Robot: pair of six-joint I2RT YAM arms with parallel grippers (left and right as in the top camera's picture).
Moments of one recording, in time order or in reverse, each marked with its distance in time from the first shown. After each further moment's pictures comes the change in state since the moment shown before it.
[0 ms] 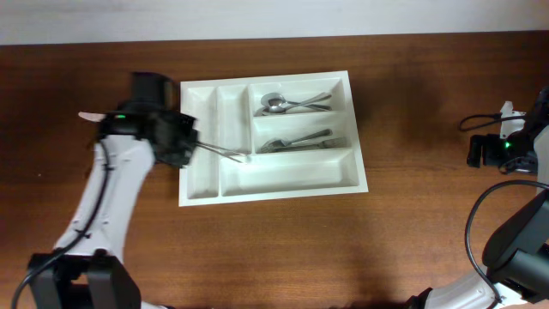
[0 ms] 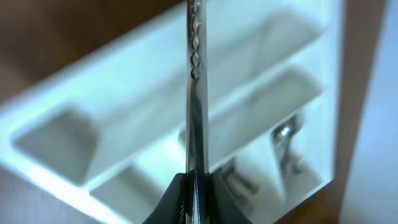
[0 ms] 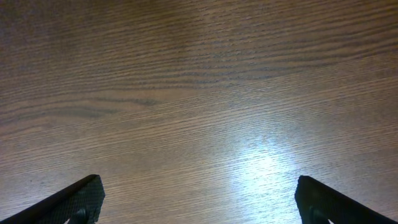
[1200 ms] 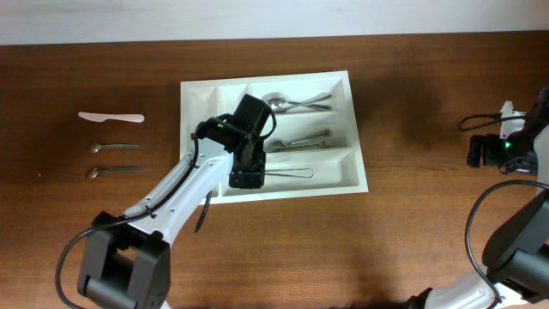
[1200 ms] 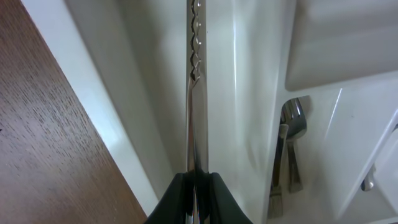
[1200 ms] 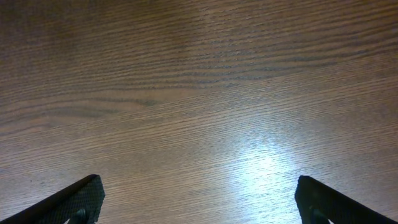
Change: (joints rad) left arm -0.392 0.137 0.000 -0.008 -0.096 -0.644; right arm 0.000 0.000 0.000 0.000 0.000 0.000
